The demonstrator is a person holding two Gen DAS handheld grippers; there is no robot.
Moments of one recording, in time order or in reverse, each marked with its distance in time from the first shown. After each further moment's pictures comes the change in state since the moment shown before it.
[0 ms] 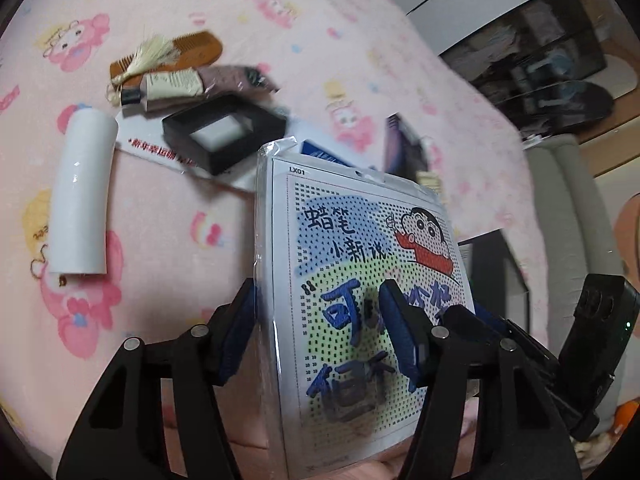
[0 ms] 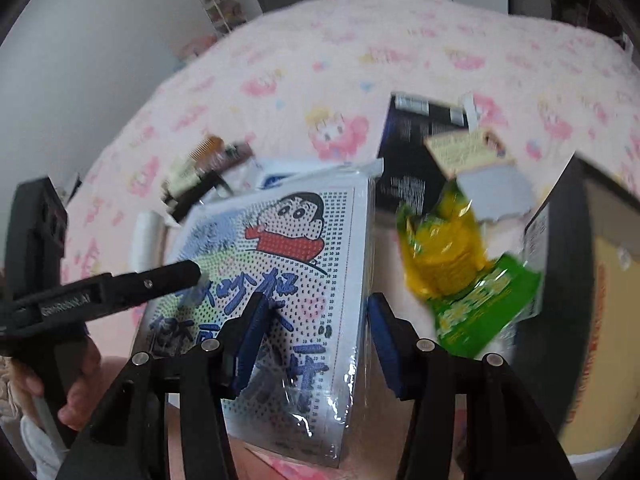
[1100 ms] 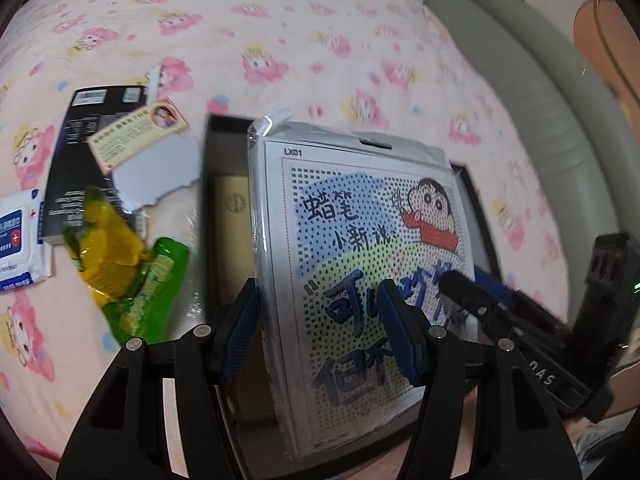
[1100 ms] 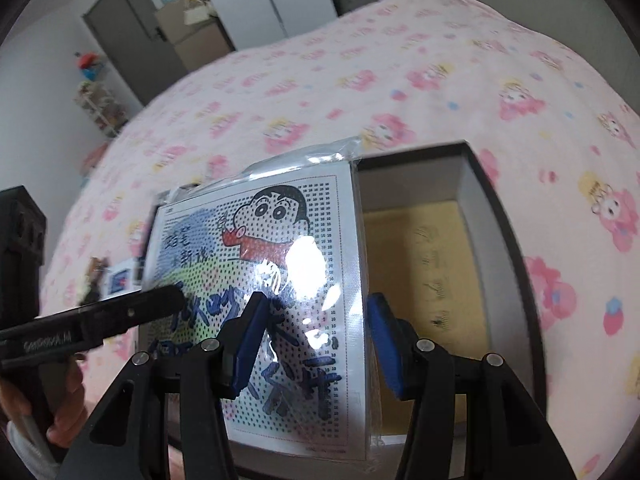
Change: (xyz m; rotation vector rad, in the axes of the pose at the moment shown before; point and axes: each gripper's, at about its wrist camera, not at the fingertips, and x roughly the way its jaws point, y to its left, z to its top) left arm 0.173 -0.309 -0.079 0.517 0.270 0.052; right arm -0.136 -0.257 -0.065 0.414 -0.156 -0.248
